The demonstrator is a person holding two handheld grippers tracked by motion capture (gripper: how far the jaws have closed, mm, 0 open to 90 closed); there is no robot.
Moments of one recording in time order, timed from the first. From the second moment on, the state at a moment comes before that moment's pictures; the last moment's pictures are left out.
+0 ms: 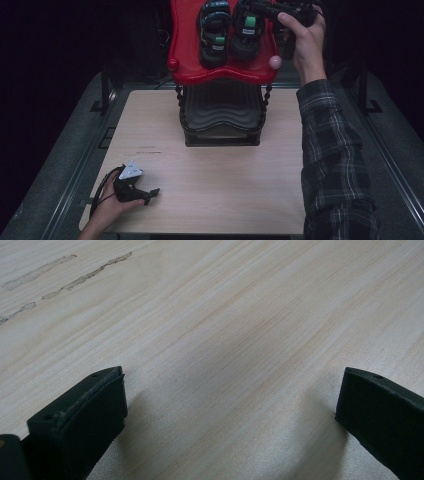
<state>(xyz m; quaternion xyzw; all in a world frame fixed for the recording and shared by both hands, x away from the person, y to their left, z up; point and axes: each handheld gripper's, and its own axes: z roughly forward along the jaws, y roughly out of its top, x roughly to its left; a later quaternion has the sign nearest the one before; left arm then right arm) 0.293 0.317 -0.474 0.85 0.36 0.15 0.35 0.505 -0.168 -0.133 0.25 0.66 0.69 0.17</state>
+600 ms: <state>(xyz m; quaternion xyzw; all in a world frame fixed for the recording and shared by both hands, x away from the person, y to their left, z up) 0.293 0.318 -0.474 0.85 0.36 0.15 0.35 0.500 -0.159 -0.144 0.22 0.70 0.66 0.17</state>
